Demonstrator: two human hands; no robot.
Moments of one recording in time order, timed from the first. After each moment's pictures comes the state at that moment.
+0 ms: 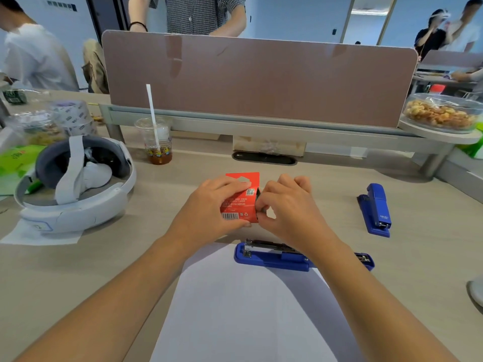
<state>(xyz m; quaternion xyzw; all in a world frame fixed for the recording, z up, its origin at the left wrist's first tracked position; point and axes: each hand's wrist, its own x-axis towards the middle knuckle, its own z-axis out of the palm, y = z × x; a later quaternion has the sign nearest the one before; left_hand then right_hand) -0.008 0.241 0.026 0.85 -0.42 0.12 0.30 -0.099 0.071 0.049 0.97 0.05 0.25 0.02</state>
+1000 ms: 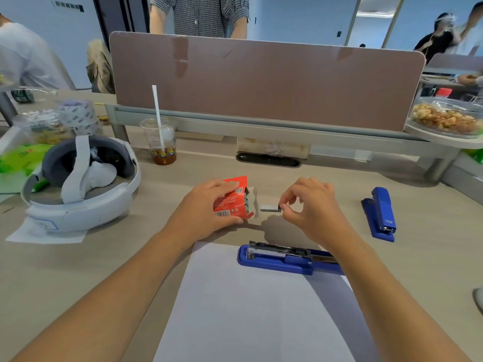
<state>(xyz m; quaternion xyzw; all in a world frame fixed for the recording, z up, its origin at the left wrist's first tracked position) 0.013 0.246 0.020 0.90 -0.34 0.05 0.27 -0.095 0.032 0.044 0.97 -0.03 0.23 -0.11</state>
